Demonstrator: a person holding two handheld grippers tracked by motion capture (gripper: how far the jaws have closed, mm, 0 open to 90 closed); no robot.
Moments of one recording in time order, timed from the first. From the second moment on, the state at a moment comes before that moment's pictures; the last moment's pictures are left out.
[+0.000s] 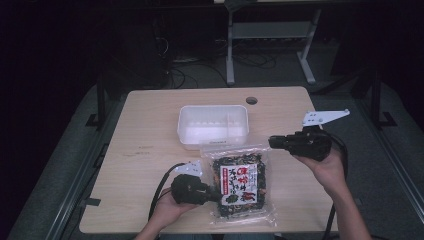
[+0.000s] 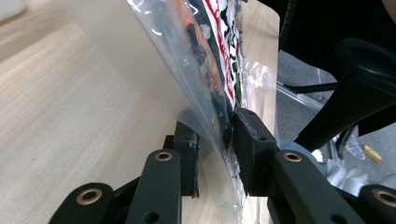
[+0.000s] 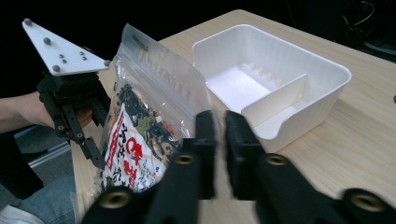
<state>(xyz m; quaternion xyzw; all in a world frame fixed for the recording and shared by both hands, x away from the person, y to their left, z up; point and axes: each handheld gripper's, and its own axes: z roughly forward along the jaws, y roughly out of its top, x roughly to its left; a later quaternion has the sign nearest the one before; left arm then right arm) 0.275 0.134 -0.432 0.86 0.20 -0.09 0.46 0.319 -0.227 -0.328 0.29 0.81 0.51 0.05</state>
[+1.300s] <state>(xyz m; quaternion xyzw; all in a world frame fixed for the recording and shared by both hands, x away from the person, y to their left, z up) 0.273 0.143 -0.428 0.87 0.21 -0.04 0.44 0.323 -0.202 -0.359 0.20 0.83 0.51 -0.12</state>
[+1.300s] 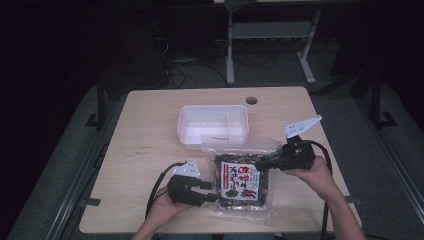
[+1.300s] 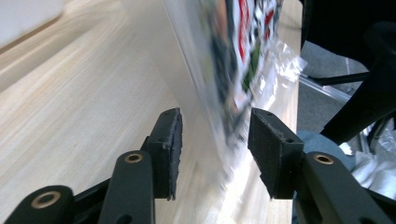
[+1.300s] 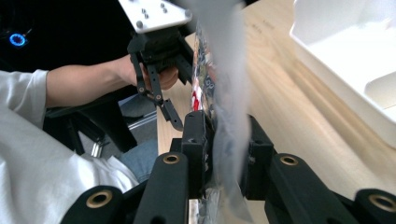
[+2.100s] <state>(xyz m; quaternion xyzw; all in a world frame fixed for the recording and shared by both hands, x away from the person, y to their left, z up) 0.261 0.171 -0.430 0.90 0.23 0.03 0.36 0.301 -0.210 -0.303 0.24 0.82 0.52 0.02</state>
